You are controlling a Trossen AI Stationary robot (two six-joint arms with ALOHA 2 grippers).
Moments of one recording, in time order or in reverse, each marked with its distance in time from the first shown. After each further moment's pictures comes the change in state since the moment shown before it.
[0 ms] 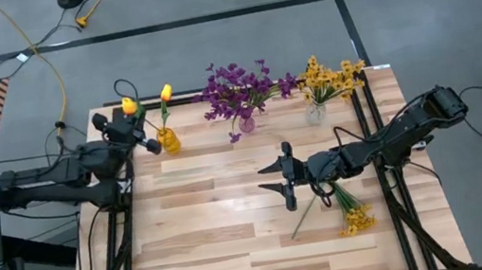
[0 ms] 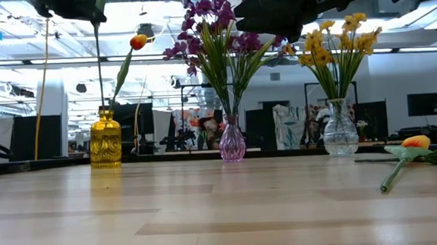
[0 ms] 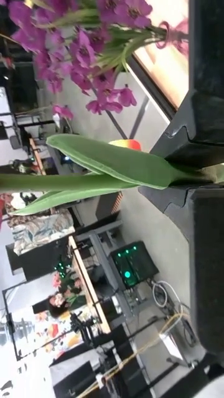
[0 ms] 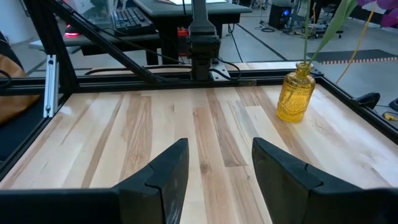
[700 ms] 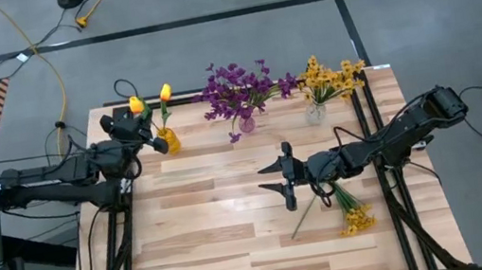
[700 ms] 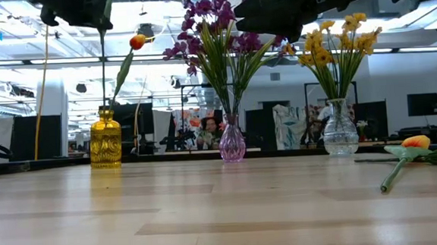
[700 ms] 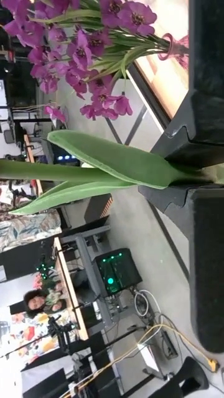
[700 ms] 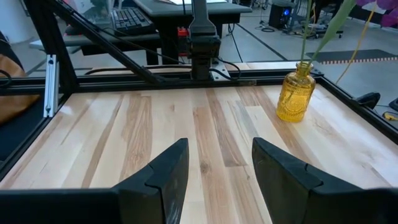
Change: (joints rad) left arm 0.015 0.075 0.000 -0.012 -0.001 -0.170; right arm 0.000 0.000 0.000 0.000 0.000 0.000
